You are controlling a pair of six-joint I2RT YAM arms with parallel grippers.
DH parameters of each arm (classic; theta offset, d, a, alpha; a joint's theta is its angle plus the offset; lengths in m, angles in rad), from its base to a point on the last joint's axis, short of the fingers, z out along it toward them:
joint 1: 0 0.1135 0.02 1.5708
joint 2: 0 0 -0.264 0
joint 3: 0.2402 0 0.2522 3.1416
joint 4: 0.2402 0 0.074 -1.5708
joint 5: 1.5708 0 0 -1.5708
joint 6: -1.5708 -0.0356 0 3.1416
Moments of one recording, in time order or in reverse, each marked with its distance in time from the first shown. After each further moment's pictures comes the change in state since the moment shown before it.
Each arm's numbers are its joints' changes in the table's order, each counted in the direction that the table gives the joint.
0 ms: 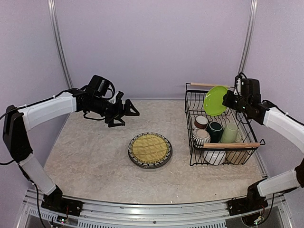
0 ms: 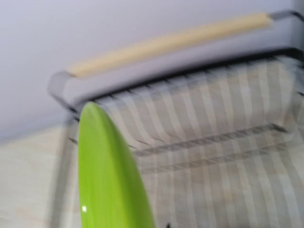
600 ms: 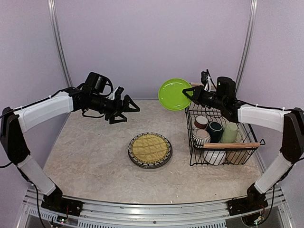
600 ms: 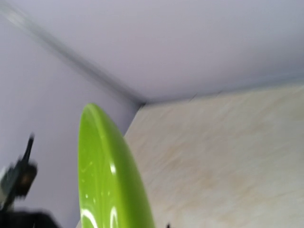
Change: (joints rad) left arm 0.005 0.036 -0.001 -0.043 0.067 0.003; right arm 0.172 -0.299 0.054 -0.543 -0.555 -0.311
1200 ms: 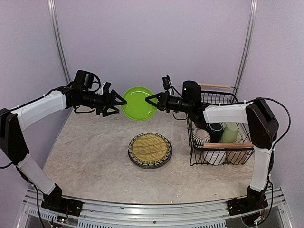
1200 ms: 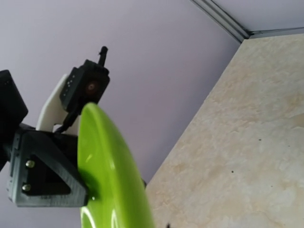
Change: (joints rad) left arm 0.155 0.021 -0.023 -0.057 0.071 0.038; right arm 0.235 -0.414 0.300 -0.212 -0.211 -0.143
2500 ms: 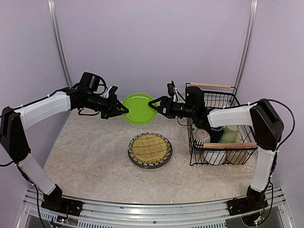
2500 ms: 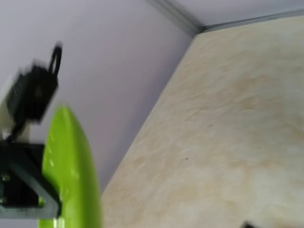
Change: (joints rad) left arm -0.055 -0.019 0.001 0.016 0.030 -0.026; right arm -0.006 0.047 -0.110 0.050 0.096 0.068
